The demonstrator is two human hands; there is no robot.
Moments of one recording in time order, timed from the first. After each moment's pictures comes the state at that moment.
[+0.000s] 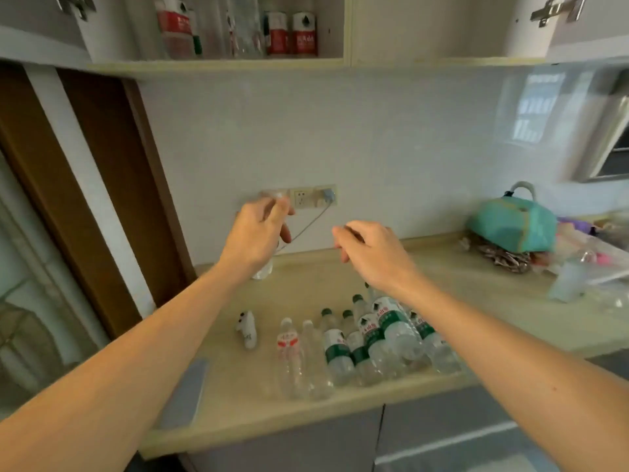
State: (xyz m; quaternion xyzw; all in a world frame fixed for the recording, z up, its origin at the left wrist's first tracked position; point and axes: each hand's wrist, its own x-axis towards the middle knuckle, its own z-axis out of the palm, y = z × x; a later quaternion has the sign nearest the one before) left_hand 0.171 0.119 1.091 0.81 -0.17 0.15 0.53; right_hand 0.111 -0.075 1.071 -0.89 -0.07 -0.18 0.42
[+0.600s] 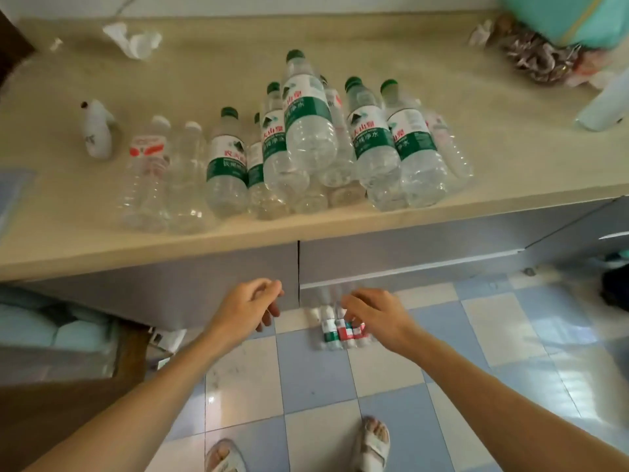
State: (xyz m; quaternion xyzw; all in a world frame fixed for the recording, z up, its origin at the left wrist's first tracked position) left_hand 0.061 -0.035 0.638 0.81 0.03 -0.26 0.53; right_hand 0.011 -0.288 0.649 -0.84 0.14 0.23 0.47
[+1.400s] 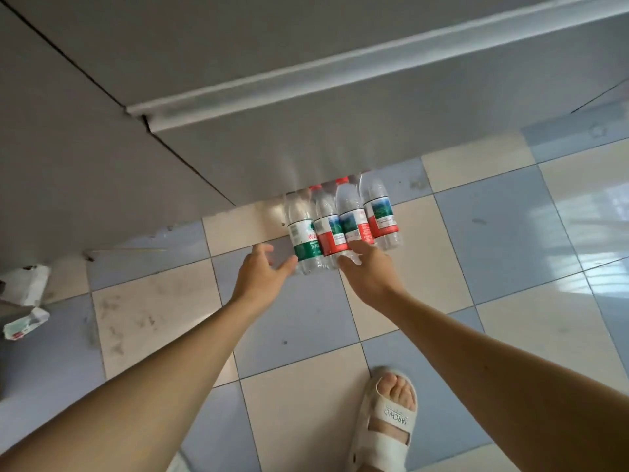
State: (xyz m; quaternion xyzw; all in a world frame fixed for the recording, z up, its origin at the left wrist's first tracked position) left_hand 0.034 -0.185 0.068 0.86 0.14 -0.34 0.35; right_hand -0.012 -0.376 0.089 -0.82 0.28 0.26 0.43
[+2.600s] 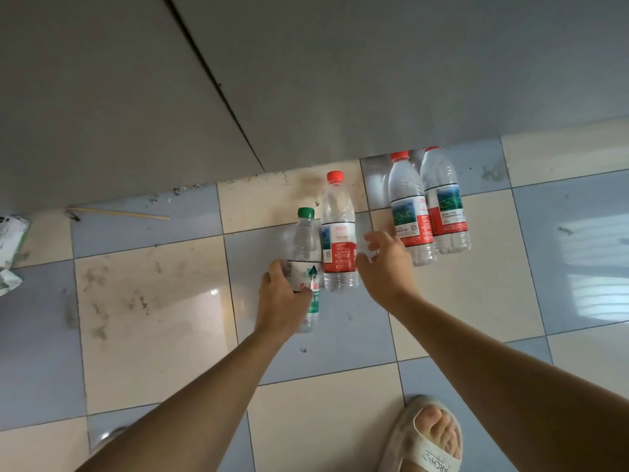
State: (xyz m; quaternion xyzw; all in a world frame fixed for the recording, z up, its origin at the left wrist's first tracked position) left_hand -0.010 -0.150 -0.071 0.83 0.21 -0.33 0.41; right_hand 0.010 -0.330 -0.039 -0.85 0.28 0.24 0.39
